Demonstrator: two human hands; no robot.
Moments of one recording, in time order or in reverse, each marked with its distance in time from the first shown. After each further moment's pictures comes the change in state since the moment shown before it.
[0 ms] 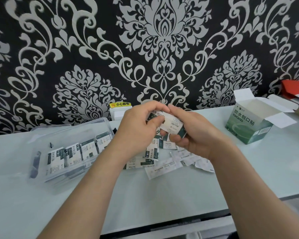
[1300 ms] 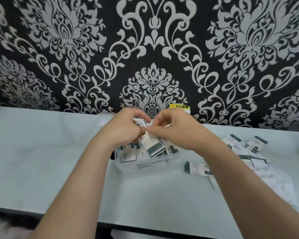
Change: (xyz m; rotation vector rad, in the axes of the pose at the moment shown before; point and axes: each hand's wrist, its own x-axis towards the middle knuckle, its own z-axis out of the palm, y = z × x) left_hand -0.049 -0.080 -0.160 0.055 0.067 -0.522; right_hand 0.046 -0.003 0.168 -0.897 -0.185 -0.349
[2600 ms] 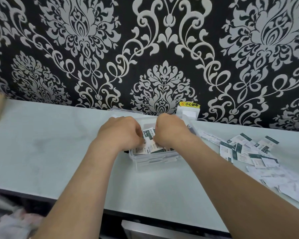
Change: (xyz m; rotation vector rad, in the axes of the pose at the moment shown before) left_hand -0.014 -0.026 -0.015 0.709 0.051 -0.091; right_hand 0.036 -0.012 0.053 -0.536 -0.005 0.222
